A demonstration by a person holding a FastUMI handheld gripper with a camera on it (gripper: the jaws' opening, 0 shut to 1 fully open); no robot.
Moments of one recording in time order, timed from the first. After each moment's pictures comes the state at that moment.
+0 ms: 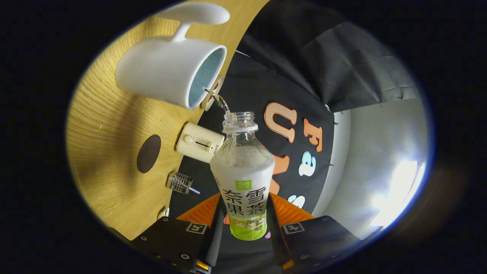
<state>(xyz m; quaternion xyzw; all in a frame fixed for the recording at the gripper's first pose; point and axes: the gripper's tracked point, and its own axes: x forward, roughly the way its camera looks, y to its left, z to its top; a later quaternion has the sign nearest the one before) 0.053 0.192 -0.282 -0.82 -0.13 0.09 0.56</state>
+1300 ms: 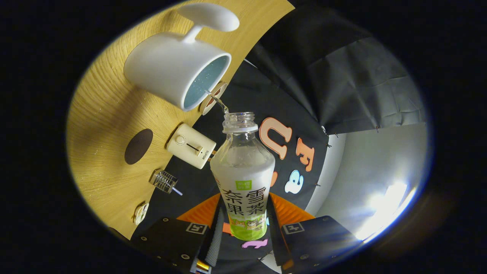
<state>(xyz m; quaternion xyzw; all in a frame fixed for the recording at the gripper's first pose) 0.055 0.205 -0.270 -0.85 -0.20 0.10 0.49</state>
